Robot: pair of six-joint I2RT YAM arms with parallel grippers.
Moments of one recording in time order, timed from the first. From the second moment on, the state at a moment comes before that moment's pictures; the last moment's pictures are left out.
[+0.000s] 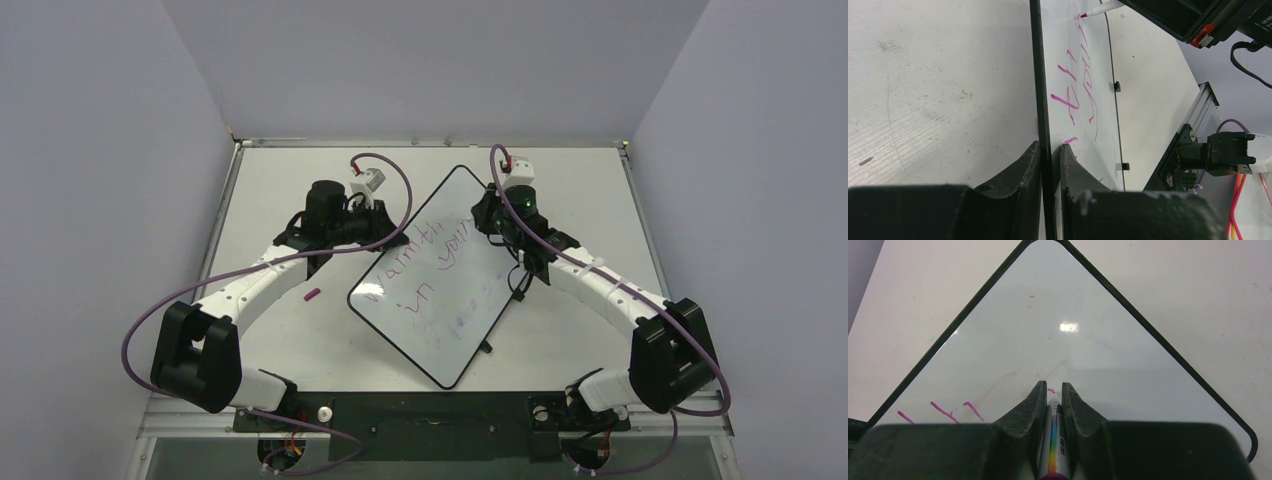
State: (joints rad) left arm -0.41 1.41 0.95 -0.05 0.56 -0.38; right arm 0.51 1.40 0.95 0.04 0.14 0.42
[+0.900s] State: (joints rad) left arm -0.41 1.40 0.95 -0.05 0.56 -0.38; right arm 0.78 0.93 0.54 0.15 0.06 0.46
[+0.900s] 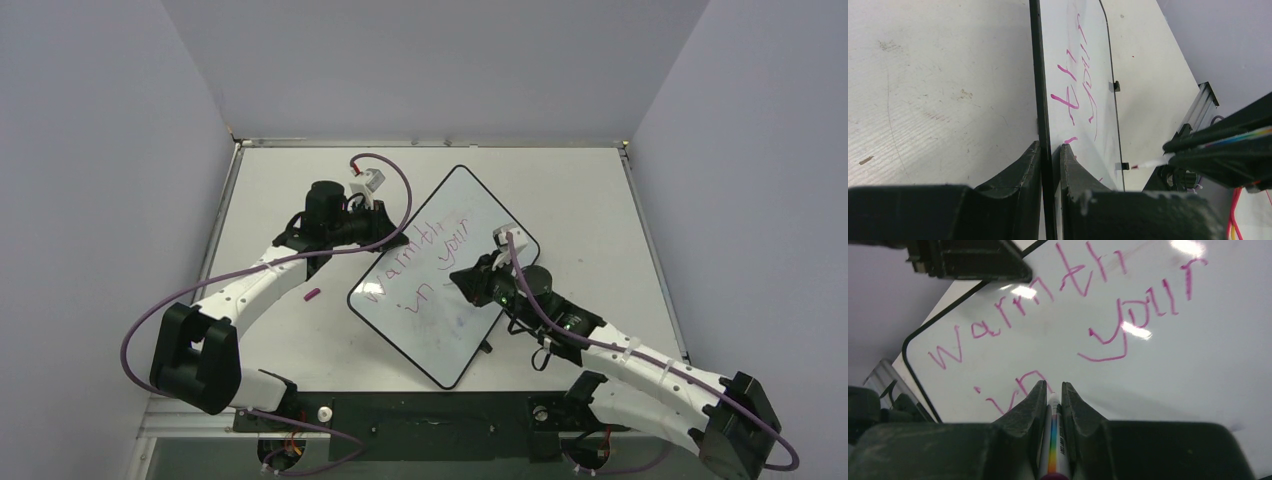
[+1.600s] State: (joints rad) left arm -0.41 1.39 0.95 -0.05 0.55 -0.38; right arm 1.02 0.92 0.33 0.39 0.18 0.51
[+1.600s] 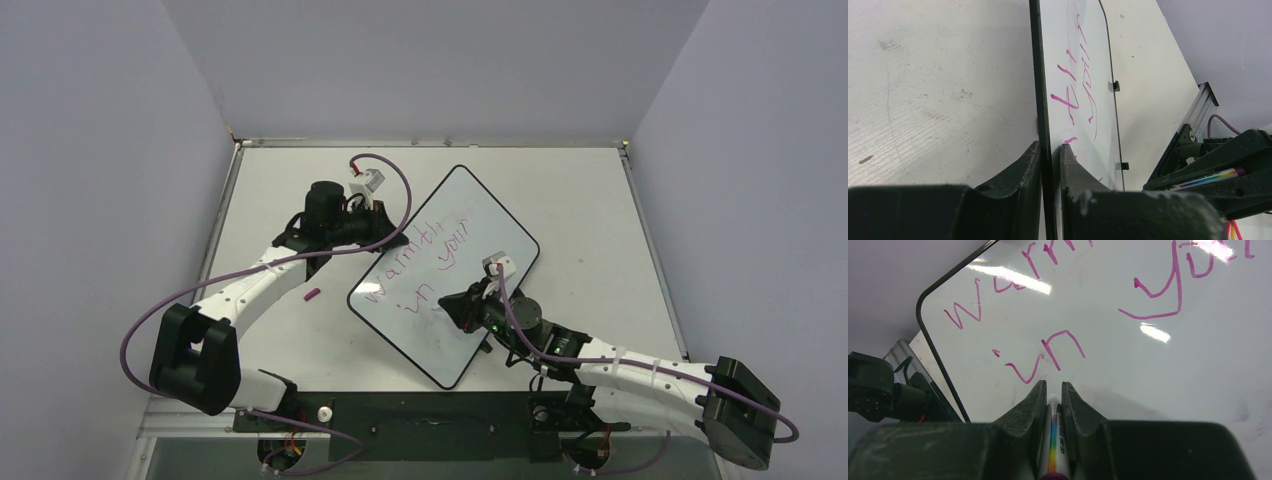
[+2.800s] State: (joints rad) left arm -0.41 1.39 0.94 -0.04 0.55 -0.38; right arm 1.11 0.99 0.31 0.47 0.29 0.52
